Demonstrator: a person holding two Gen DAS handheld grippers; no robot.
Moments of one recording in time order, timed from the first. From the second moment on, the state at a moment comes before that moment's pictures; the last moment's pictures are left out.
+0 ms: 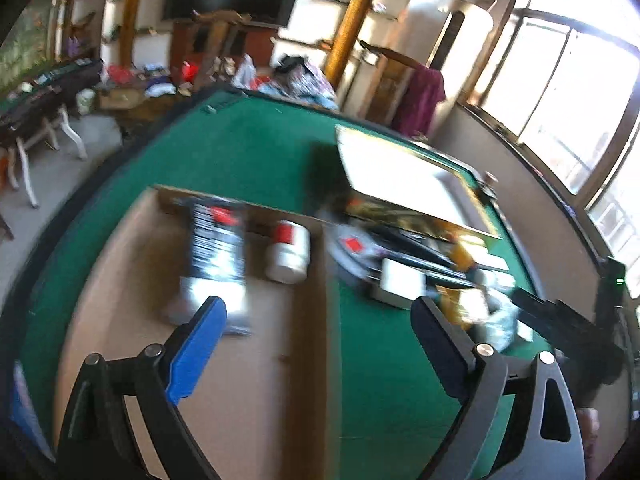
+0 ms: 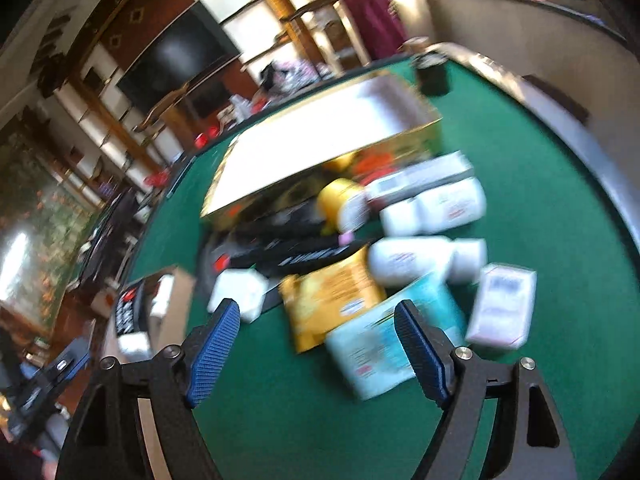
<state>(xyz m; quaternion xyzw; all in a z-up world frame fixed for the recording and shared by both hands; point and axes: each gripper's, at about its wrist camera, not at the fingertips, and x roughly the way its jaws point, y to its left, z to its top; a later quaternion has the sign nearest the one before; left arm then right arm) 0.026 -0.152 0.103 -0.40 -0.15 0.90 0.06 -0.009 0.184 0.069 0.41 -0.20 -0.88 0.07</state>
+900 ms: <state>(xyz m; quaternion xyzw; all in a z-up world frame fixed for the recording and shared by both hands) -0.067 -0.024 0.020 -0.51 -0.02 0.86 0.01 -0.038 0.273 0.059 0.37 -0.25 -0.89 0.02</state>
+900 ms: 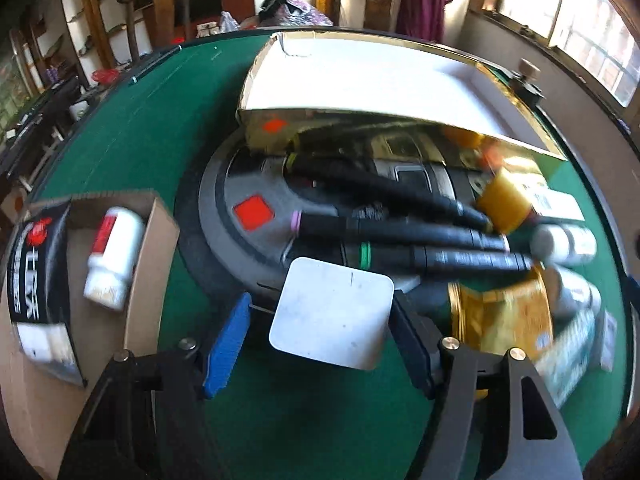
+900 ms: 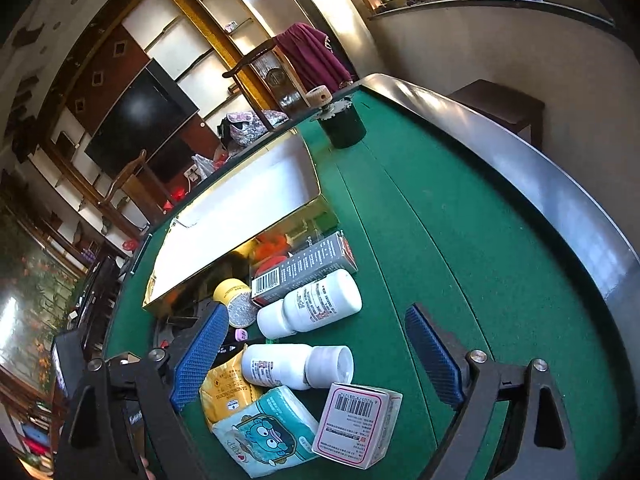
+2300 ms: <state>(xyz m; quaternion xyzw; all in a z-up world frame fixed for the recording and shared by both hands) 0.109 -0.079 0.088 -0.39 -0.10 0.91 0.11 -0.005 0.280 0.050 0.44 -0.19 -0.88 -0.02</state>
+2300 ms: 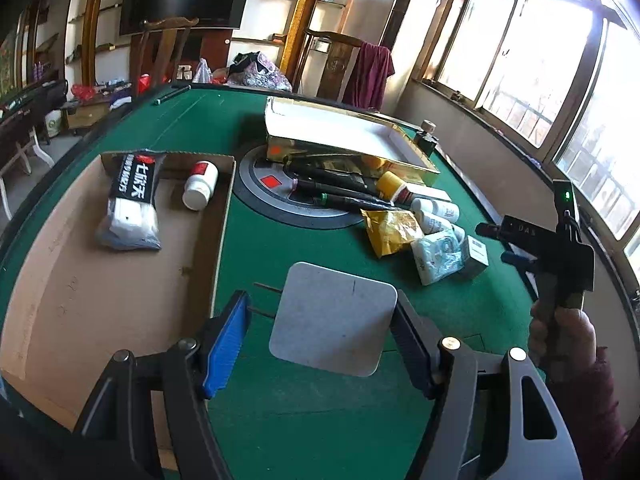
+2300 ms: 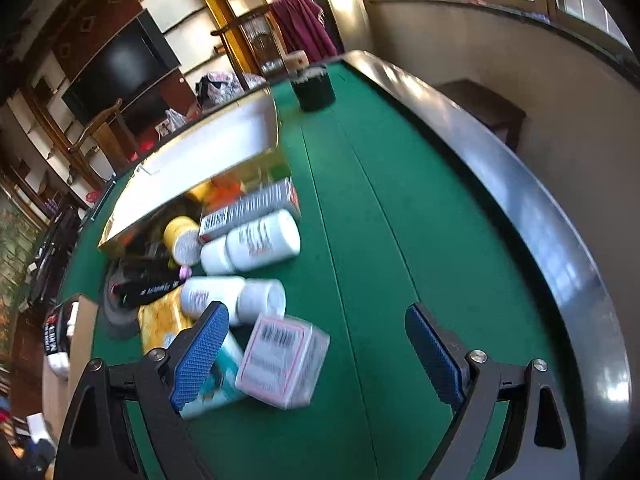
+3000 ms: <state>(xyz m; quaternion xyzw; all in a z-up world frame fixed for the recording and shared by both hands) 0.126 -0.096 0.086 -0.38 -0.12 0.91 0.11 -0.003 0.264 0.041 0.48 -0.17 -0.86 -0.03</state>
